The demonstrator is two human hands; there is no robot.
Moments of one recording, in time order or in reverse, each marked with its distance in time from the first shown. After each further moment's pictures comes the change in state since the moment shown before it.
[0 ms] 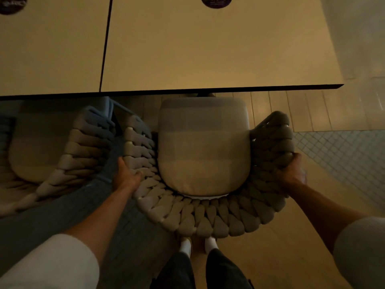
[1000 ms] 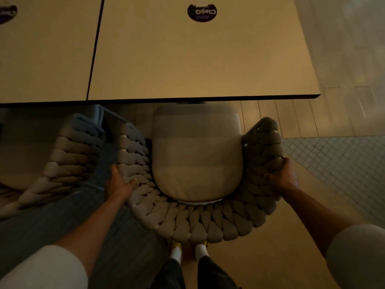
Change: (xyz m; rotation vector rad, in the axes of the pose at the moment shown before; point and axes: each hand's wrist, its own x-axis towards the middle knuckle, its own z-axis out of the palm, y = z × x) left_hand -0.017 0.010 0.011 -0.036 -0.019 0.051; right_hand 0.022 0.015 -0.029 0.066 -0.068 -0.056
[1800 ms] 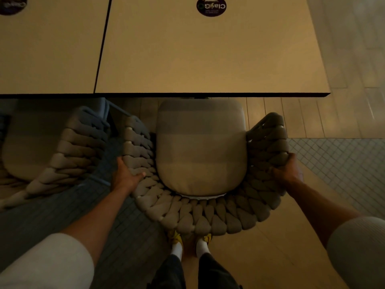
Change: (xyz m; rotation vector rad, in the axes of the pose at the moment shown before) left_hand 0.000 0.008 -0.003 -0.002 -0.029 -0.013; right_hand 0.007 -0.010 -0.001 -0.027 0.005 -0.032
